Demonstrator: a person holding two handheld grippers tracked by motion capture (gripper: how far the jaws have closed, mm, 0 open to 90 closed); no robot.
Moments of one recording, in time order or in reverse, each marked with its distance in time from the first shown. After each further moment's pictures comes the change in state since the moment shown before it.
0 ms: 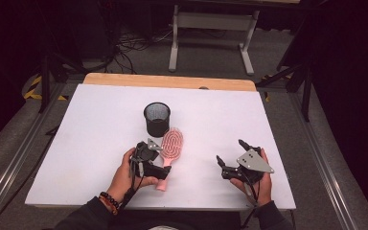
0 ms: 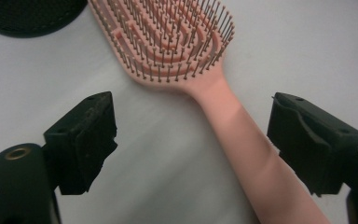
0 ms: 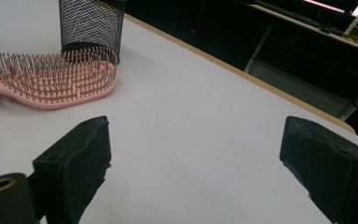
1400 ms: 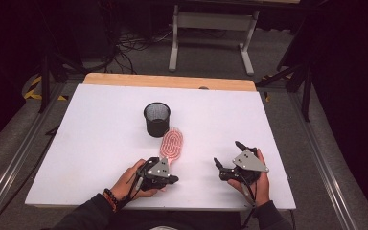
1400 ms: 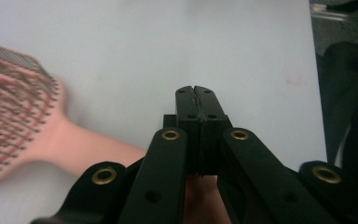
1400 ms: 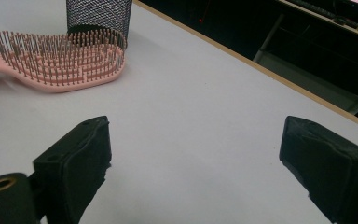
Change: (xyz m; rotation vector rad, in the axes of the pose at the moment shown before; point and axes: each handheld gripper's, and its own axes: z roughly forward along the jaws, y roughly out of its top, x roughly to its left) left arm -0.014 -0.023 0.015 -0.104 -0.344 0.593; right arm 0.005 -0.004 0.007 0.045 0.026 -0.026
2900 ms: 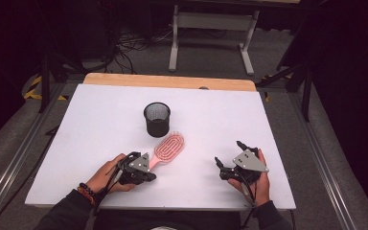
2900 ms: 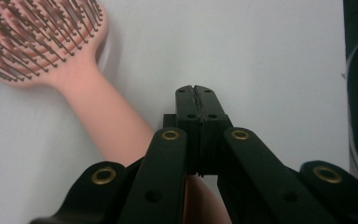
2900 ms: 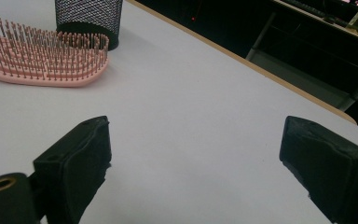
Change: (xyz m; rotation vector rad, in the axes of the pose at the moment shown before) left arm 0.025 -0.034 -0.043 0.154 -0.013 -0.014; right arm 0.000 -0.001 0.000 0.008 -0.031 0.002
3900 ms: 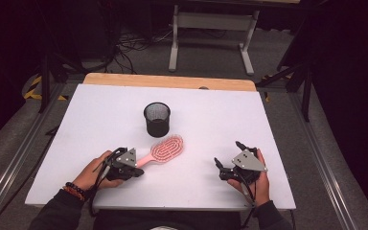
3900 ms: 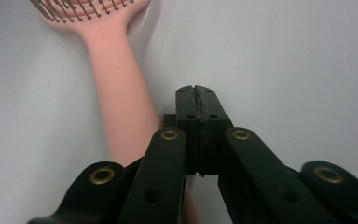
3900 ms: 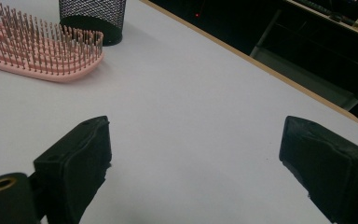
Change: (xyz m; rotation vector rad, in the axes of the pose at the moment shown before) left arm 0.014 -0.026 -0.020 0.029 0.049 -0.052; right arm 0.001 -0.001 0.002 0.015 0.013 -0.014
